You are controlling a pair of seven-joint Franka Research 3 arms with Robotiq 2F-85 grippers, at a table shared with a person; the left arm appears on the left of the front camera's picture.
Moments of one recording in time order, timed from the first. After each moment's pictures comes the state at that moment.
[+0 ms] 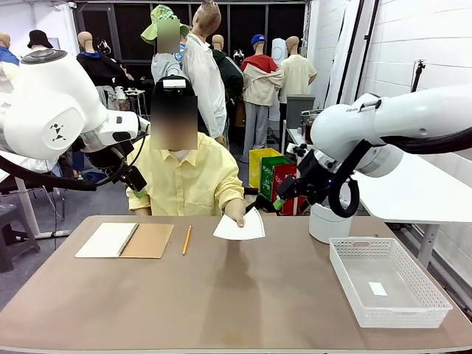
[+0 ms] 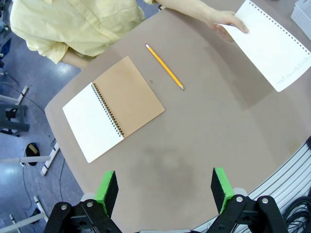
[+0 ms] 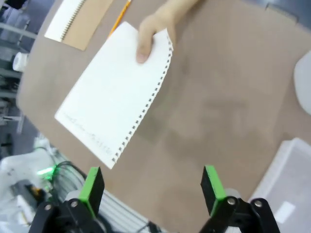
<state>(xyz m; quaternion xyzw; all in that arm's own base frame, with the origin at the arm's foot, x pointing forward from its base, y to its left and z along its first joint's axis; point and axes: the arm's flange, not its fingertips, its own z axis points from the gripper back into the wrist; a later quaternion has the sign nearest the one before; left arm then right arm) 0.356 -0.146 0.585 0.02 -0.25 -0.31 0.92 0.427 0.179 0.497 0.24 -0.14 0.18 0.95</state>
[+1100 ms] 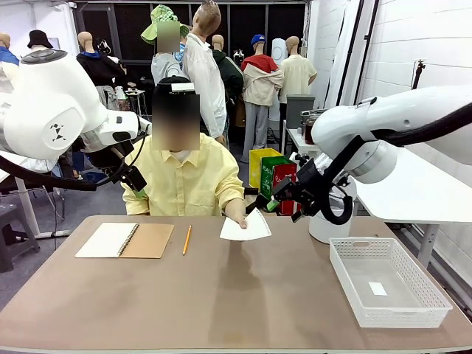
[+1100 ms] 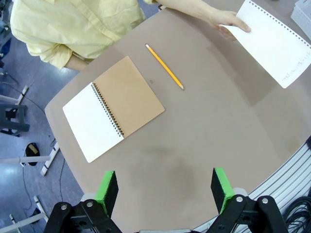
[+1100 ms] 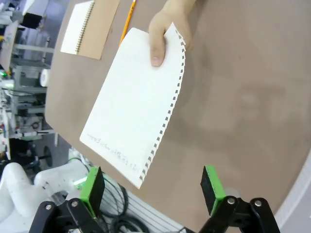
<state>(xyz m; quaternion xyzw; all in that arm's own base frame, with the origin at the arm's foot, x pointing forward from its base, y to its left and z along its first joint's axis) 0.356 -0.146 0.585 0.02 -0.25 -0.31 0.92 0.445 0.180 0.467 0.31 -0.09 0.10 0.94</state>
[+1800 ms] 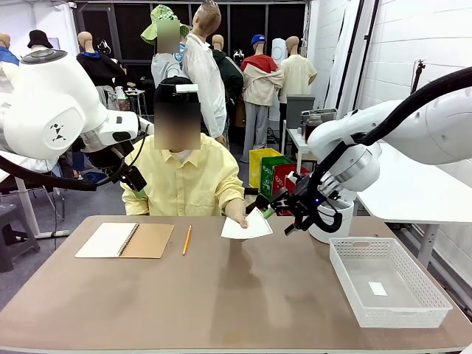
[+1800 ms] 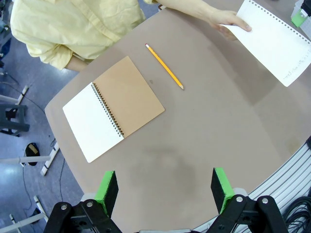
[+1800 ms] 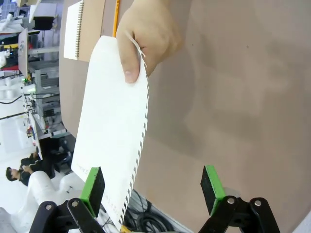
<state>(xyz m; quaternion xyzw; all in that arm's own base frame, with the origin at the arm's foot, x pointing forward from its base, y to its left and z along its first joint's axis) 0.356 -0.146 0.585 0.02 -0.25 -0.31 0.92 0.500 0.176 0.407 0.37 -0.01 0.05 0.93</state>
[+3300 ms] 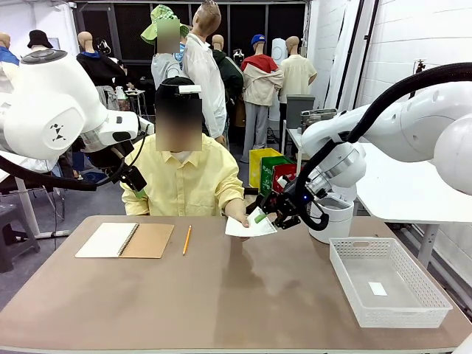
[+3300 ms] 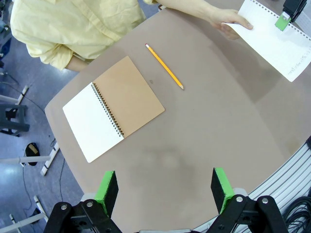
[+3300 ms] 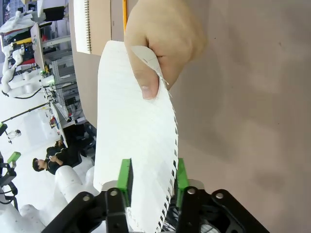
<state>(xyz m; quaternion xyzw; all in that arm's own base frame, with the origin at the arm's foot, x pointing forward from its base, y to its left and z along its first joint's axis) 0.356 -0.146 0.585 0.02 -0.25 -0.31 0.92 0.533 0.199 0.392 0.41 0.07 0.02 0.91</state>
